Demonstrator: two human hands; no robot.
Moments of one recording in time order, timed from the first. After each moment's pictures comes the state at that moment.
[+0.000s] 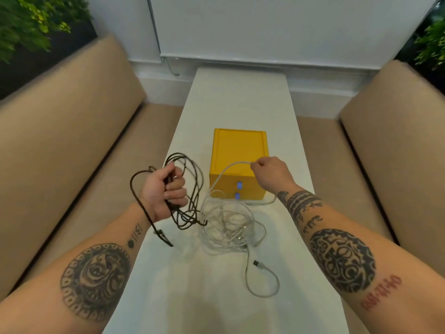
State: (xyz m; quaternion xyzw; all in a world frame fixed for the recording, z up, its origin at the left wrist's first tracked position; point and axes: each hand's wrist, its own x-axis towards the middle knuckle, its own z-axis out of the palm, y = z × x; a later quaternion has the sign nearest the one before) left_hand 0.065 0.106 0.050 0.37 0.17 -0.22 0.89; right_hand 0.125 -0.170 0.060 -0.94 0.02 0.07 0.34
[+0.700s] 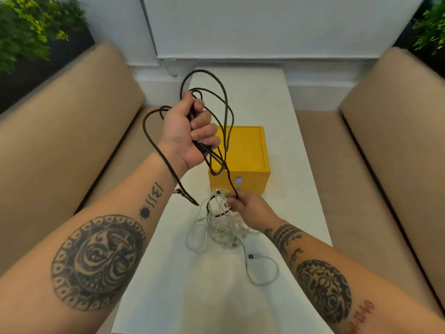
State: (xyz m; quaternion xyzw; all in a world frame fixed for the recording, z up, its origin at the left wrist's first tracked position) left_hand 0.103 0.033 0.173 0.37 0.04 -0.16 0.92; right_hand 0.050 -0.145 0.001 -0.87 -0.06 0.18 0.46
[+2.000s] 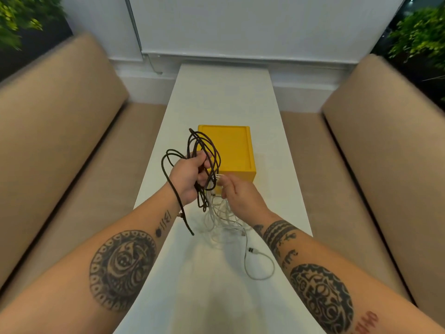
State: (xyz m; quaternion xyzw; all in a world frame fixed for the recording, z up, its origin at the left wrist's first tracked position) left_hand 0.092 0.008 0.067 0.56 0.18 -0.12 0.80; right_hand 0.049 -0.146 0.043 -0.90 -0.07 0.06 0.43
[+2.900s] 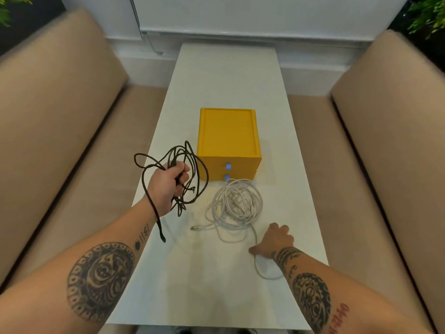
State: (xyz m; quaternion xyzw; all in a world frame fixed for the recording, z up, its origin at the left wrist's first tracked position) left_hand 0.060 0.064 0.014 0.62 0.20 -0.09 0.76; right_hand -0.020 -0.210 -0.081 -0.90 0.21 0.36 0.11
